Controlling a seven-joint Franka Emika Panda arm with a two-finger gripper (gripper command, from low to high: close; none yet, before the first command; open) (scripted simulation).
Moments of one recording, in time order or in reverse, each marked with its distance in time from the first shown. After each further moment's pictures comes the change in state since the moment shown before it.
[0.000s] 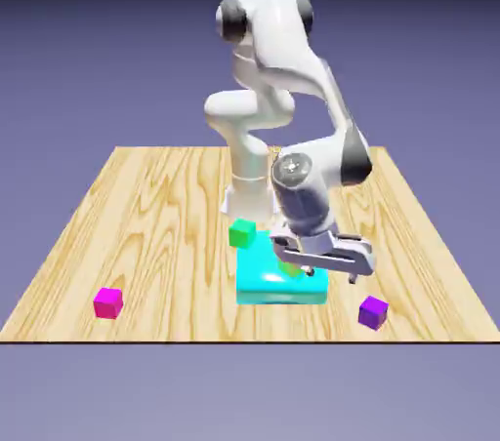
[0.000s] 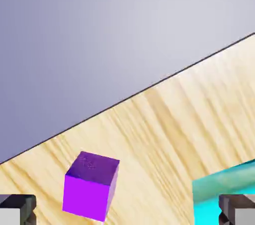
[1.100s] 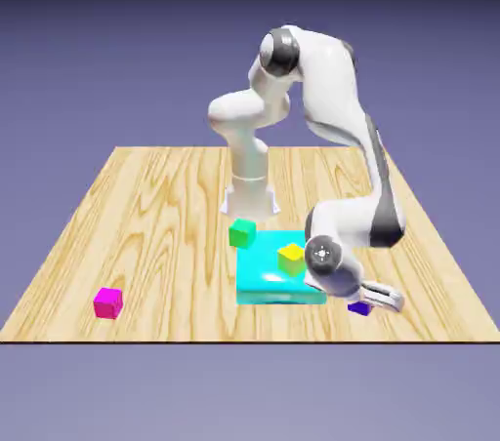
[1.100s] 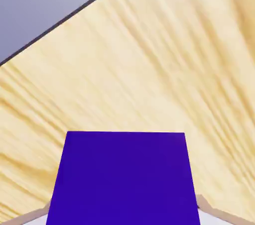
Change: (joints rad) arm 0.542 0.223 -0.514 0.048 0.418 -0.231 -0.226
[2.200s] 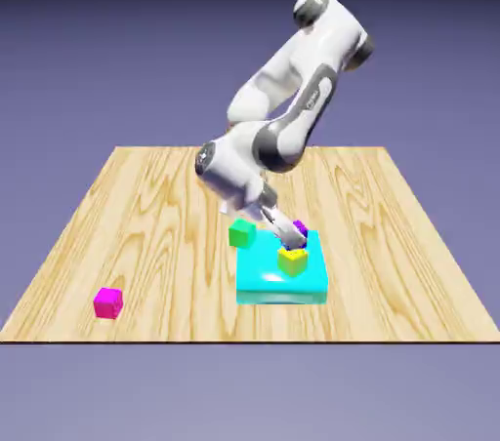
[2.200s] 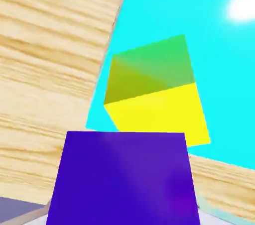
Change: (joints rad) arm 0.745 0.083 -1.196 -0.579 0.399 -0.450 0.208
